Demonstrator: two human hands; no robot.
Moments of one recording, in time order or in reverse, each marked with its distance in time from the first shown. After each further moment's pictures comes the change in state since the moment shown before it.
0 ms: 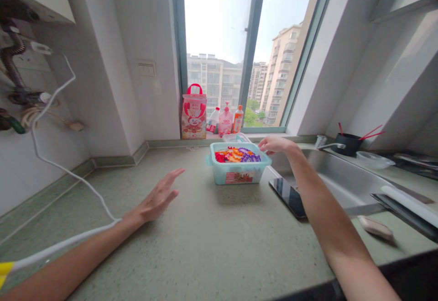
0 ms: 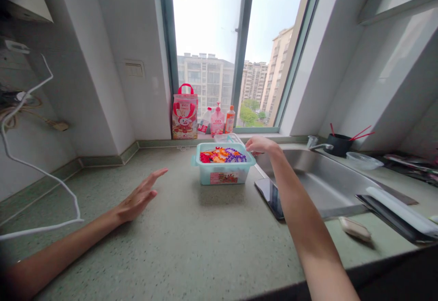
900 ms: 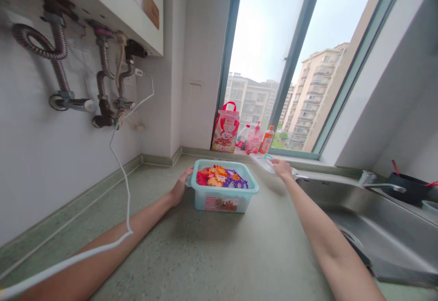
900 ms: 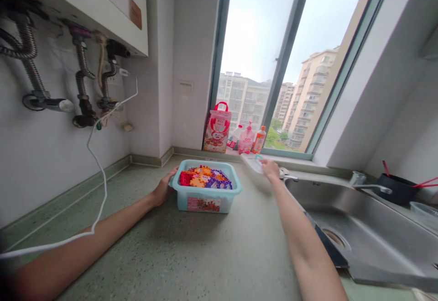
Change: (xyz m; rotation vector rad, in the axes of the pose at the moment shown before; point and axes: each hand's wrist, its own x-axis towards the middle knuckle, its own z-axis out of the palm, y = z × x) left_hand 0.012 -0.024 -0.032 -0.985 0.414 -0.317; right_hand 0.068 -0.041 0.095 -0.126 0.521 0.031
